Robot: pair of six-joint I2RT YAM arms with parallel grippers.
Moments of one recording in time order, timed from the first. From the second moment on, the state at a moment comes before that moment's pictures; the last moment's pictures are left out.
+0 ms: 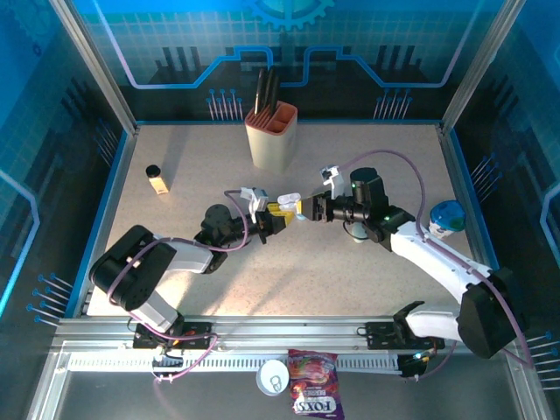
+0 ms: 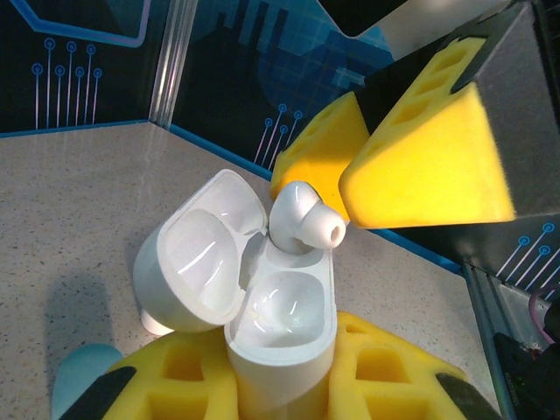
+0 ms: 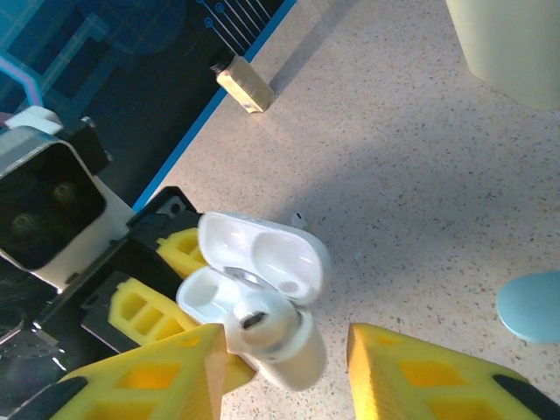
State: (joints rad) left arm -0.53 1.60 0.46 1.18 0.59 -0.35; right arm 0.50 1.25 0.84 -0.06 -0.53 0.41
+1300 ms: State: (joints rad) left arm -0.51 1.60 0.44 1.22 0.60 -0.34; right arm 0.52 1.27 0.91 -0.07 -0.48 0.38
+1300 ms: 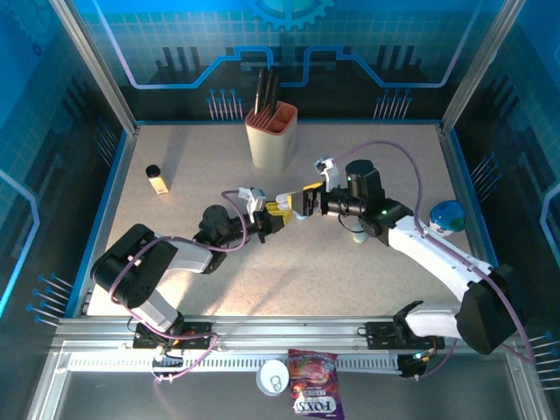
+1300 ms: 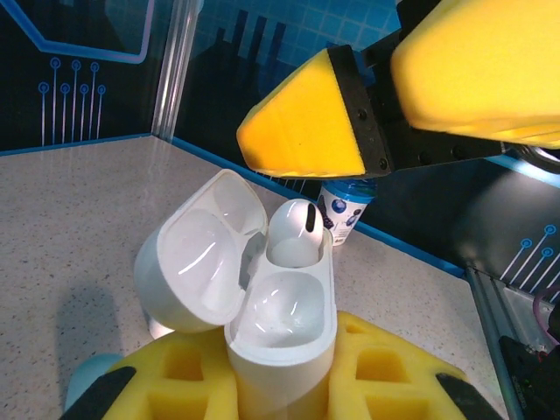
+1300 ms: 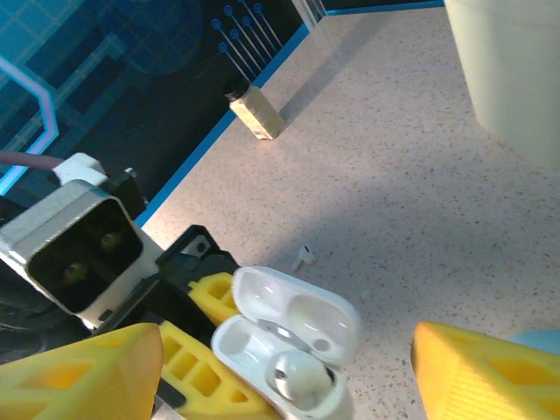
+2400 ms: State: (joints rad) left arm -0.26 0.66 0.47 0.28 0.26 -0.24; right arm 0.82 2.08 1.46 -0.07 -0.27 0.39
